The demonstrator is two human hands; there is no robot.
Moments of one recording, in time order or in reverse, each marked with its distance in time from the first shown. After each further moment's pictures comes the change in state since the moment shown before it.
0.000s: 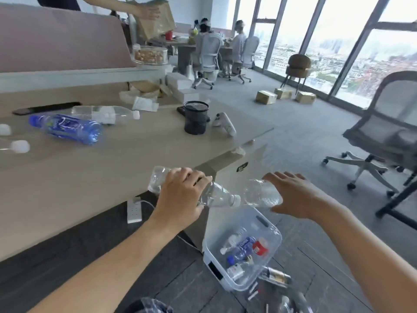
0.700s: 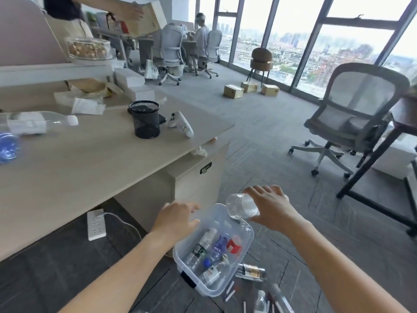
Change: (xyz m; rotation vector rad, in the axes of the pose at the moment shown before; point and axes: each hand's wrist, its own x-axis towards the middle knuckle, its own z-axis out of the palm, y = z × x) left_hand 0.052 0.064 0.100 -0.376 -0.436 -0.138; right_hand 0.001 0.067 0.074 0.043 -0.010 0.136
